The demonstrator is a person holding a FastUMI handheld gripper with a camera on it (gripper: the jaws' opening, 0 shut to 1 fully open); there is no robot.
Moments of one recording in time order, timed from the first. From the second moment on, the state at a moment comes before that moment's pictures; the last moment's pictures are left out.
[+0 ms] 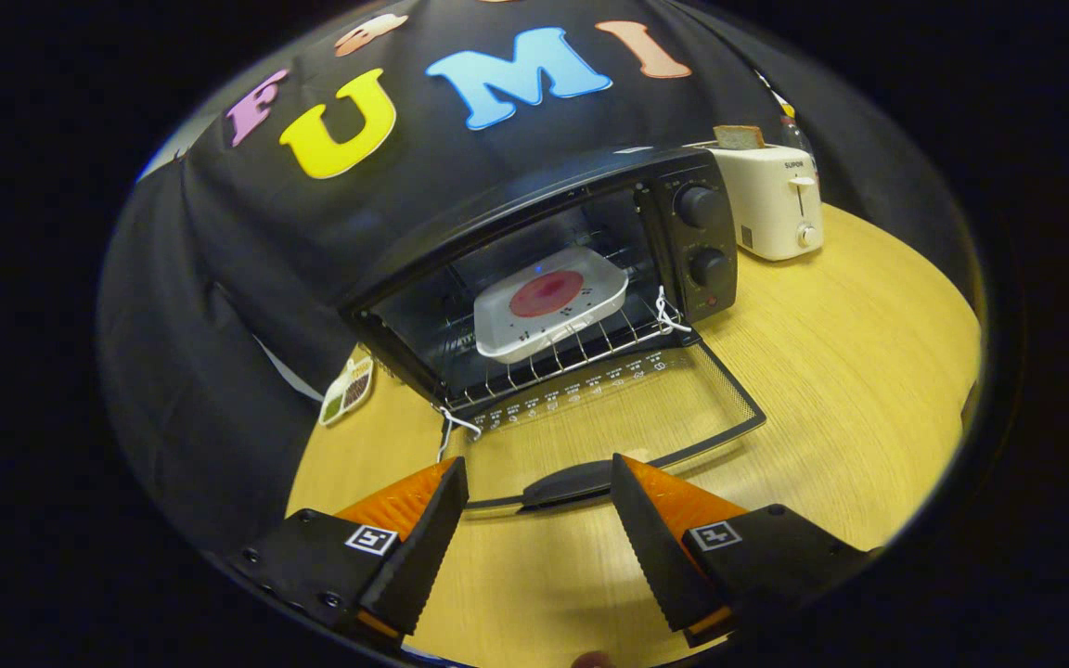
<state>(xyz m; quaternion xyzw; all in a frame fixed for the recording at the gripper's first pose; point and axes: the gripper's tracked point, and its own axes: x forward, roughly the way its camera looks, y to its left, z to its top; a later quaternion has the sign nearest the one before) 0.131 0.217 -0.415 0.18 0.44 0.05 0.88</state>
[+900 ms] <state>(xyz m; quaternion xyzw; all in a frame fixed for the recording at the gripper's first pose) 0.106 0.211 -0.482 0.01 0.51 0.05 0.86</state>
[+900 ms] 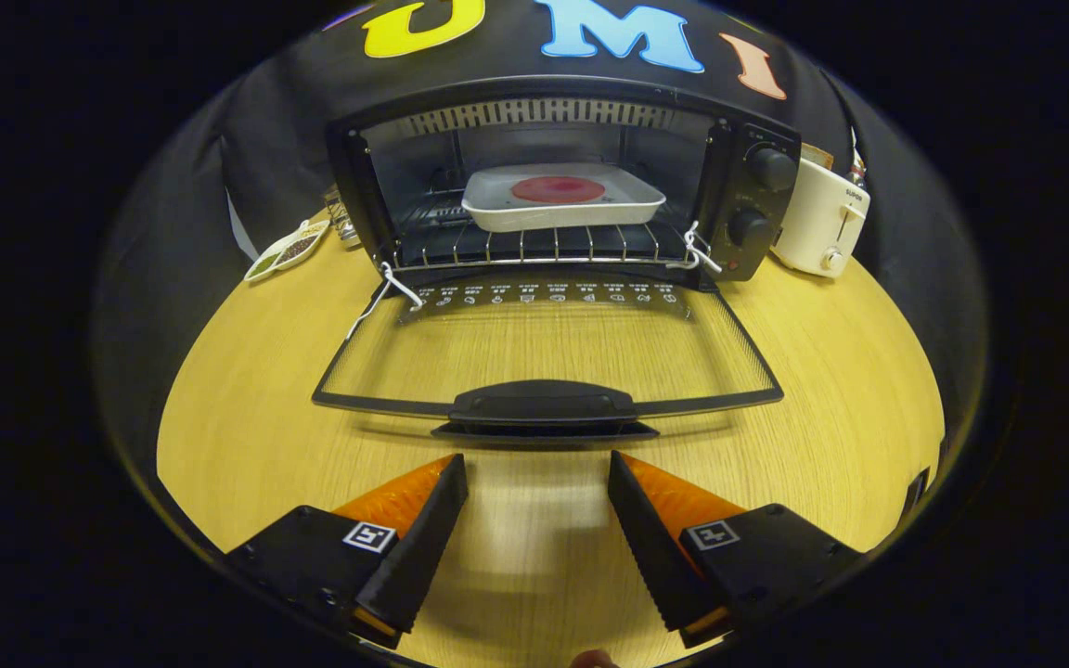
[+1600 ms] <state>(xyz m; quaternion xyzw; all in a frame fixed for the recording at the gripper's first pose) 0.116 0.206 -0.427 -0.01 0.44 0.04 0.90</state>
